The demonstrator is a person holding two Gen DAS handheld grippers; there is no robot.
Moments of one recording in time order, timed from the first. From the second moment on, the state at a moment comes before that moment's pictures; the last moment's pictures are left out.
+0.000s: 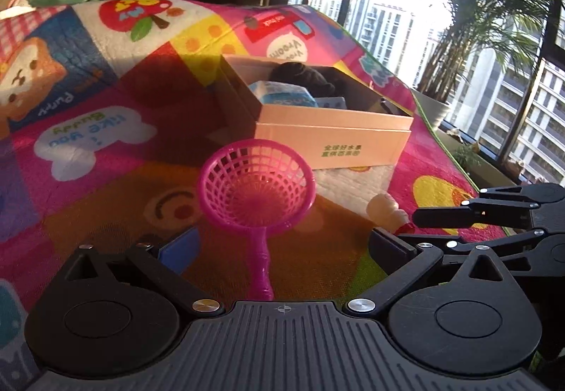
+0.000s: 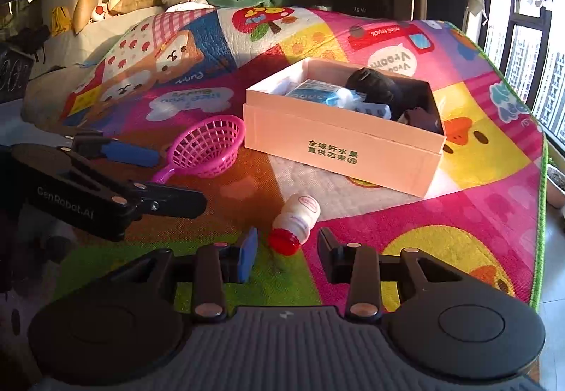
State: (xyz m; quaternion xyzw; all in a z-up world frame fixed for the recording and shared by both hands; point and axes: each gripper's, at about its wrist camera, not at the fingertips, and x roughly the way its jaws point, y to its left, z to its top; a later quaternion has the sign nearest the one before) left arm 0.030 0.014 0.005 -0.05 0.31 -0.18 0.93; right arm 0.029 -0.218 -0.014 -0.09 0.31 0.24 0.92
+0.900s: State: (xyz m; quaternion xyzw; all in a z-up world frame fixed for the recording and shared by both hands) left arm 0.034 0.016 0.000 -0.06 0.33 -0.17 0.93; right arm 0.037 -0.218 -0.015 -0.08 0.33 0.23 0.91
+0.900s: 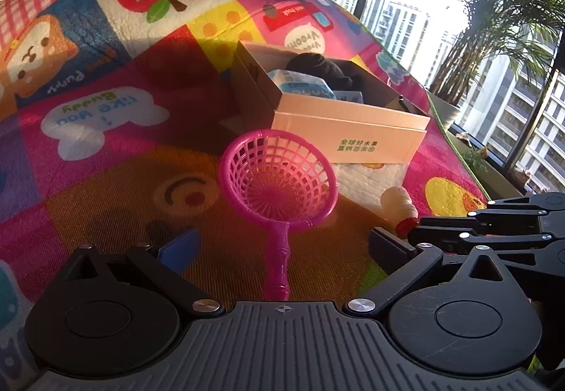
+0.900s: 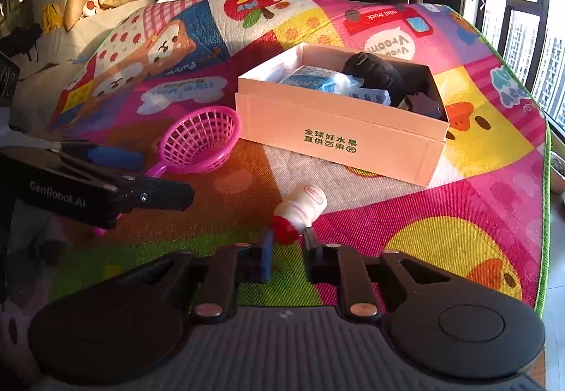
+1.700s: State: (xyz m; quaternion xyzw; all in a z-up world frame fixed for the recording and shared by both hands) left arm 0.033 0.017 0.000 -0.06 0.33 -0.17 0.93; right arm 0.039 -0.218 -0.018 -0.07 0.33 0.22 0.91
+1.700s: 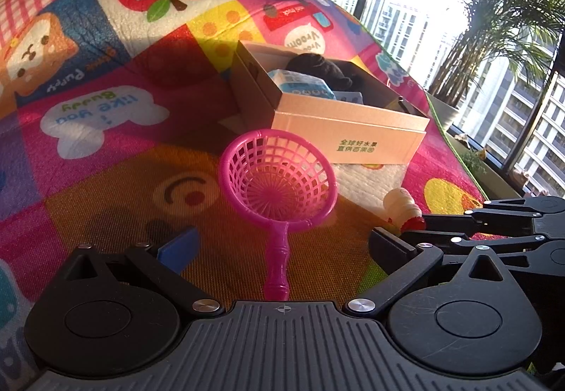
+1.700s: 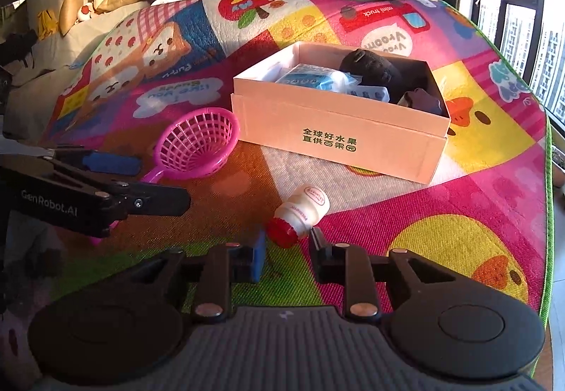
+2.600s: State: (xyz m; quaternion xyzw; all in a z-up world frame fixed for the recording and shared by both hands) left arm 0.034 0.014 0.000 -0.06 0.33 -0.16 0.93; right arm 0.045 -0.228 -0.016 -0.10 0.32 0.22 0.92
